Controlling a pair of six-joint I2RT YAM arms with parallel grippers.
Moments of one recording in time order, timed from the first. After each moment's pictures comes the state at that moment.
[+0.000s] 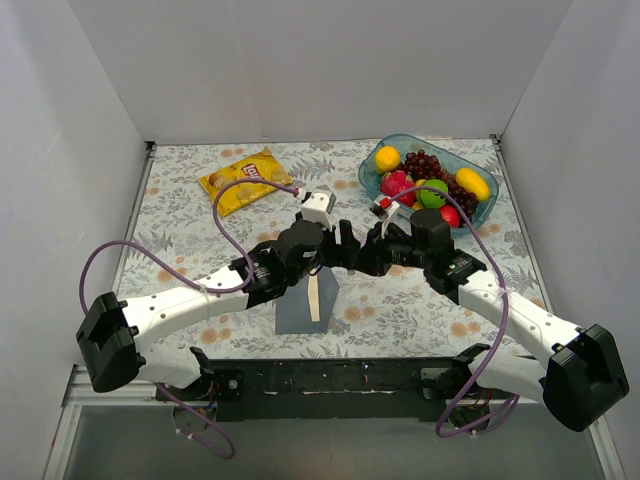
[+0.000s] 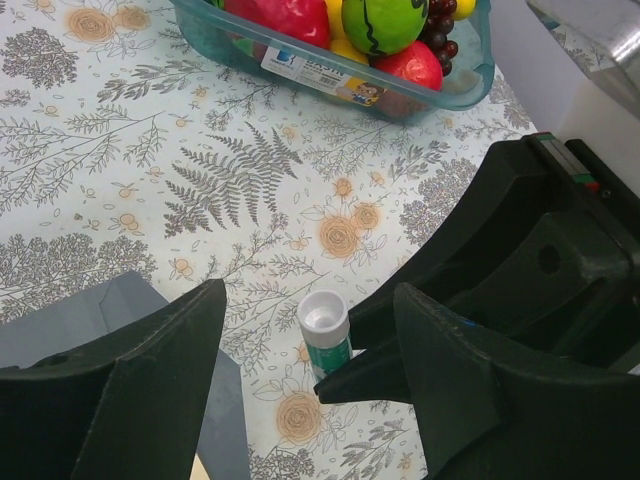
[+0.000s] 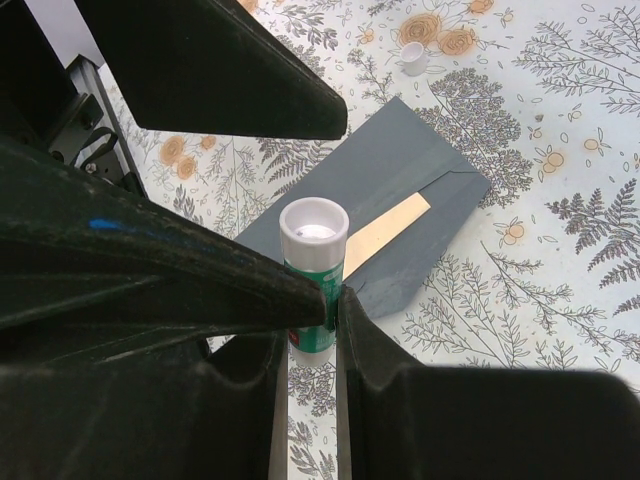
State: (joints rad) left arm -1.01 1.30 0.98 -0.02 -0.35 -0.51; right arm 0.60 1.11 0.70 0.01 -0.59 0.24
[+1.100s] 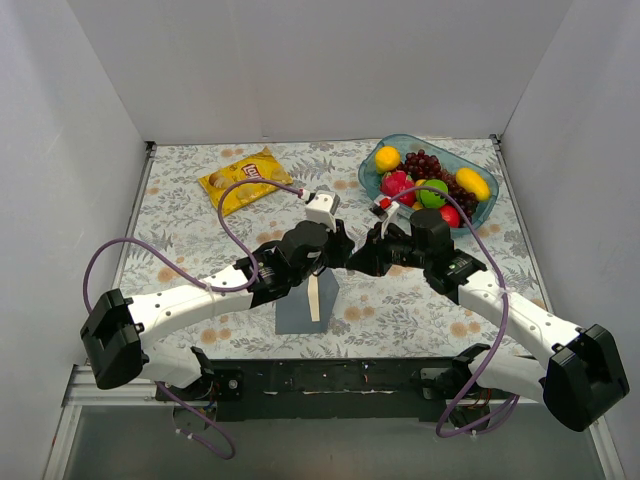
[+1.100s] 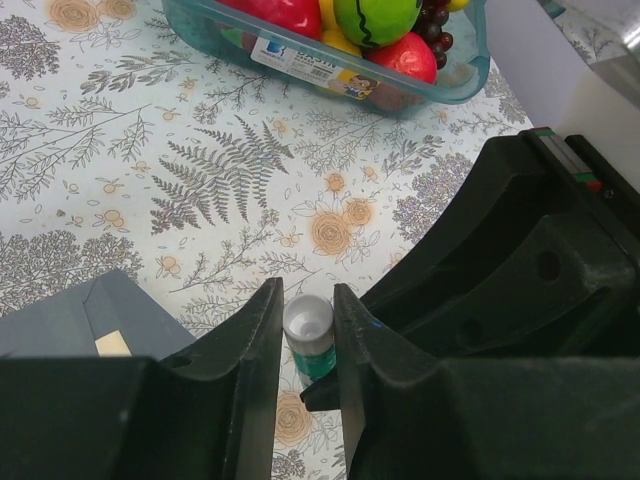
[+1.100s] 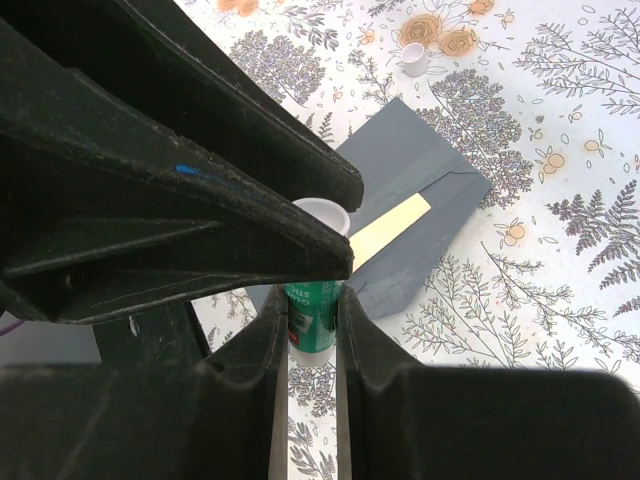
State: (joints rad) left arm -1.02 1.33 0.99 -0.01 -0.34 -0.53; right arm 0.60 1.11 0.70 0.01 -0.59 0.24
